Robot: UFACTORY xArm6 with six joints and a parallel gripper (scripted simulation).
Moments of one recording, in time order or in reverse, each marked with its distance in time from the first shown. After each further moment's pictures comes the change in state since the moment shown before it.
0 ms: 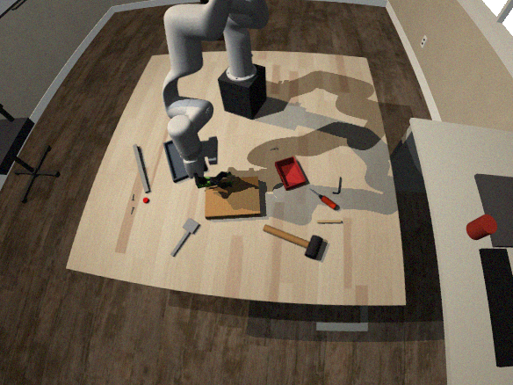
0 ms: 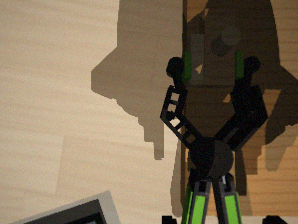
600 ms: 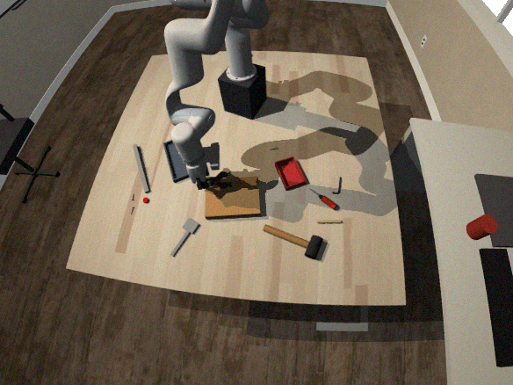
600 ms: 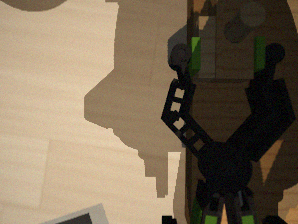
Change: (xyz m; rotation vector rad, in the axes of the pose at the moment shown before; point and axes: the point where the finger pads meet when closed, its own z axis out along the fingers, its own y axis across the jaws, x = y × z) arm 0.000 0.000 0.033 0.000 0.000 0.000
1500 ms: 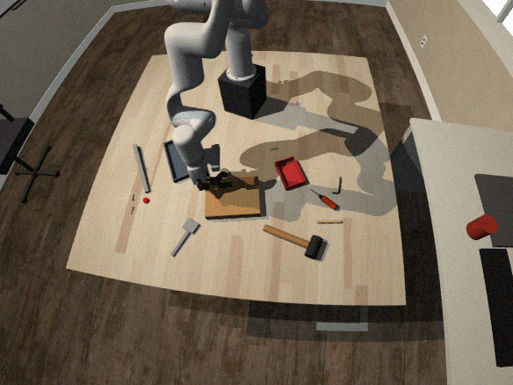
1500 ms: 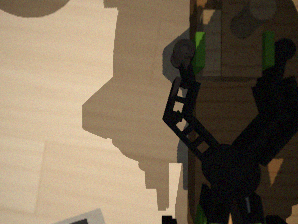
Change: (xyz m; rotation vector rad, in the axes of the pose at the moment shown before) arm 0.000 -0.001 0.009 0.001 0.000 0.000
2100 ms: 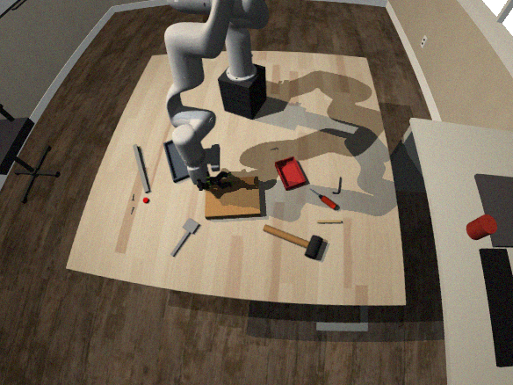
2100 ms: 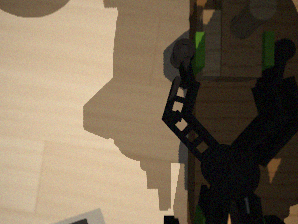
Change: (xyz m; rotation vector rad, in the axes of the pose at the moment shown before) arm 0.000 0.000 0.000 0.000 0.000 0.000
